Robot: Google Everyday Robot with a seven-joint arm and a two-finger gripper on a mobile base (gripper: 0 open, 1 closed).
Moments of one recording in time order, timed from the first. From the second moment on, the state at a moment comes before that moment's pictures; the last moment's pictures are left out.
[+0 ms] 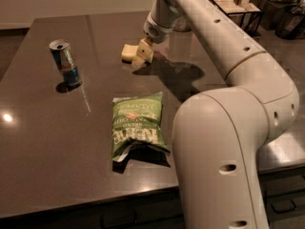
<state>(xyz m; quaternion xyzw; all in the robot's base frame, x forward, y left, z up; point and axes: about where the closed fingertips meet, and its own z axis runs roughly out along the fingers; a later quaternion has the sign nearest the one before) 0.768 0.013 0.852 -0.53 0.82 0.10 0.21</state>
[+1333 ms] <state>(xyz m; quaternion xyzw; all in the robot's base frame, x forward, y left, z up) 0.694 -0.001 0.904 -0.59 0.76 0.11 0.23</state>
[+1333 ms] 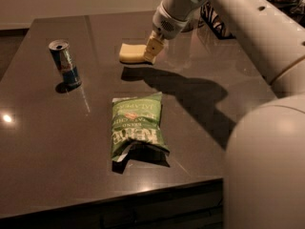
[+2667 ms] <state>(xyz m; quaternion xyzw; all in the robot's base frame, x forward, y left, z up) 0.578 0.005 0.891 -0.70 0.69 0.11 0.16</state>
